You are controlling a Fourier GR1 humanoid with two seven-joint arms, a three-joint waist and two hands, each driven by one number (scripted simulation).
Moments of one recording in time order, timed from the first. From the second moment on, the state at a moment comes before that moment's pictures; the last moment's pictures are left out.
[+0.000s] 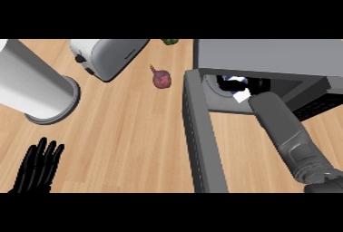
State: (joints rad) left arm 0.44 0.30 -0.13 -1.90 0.33 -0.05 -0.42; right arm -0.97 -0.19 -0.13 -0.20 0.32 -0.63 -0.60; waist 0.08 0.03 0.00
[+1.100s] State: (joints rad) left arm 0.41 0.30 -0.19 -1.88 0.22 -0.03 -0.41; right arm -1.06 -0.21 -0.12 -0.08 0.38 -0.68 -0.57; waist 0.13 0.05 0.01
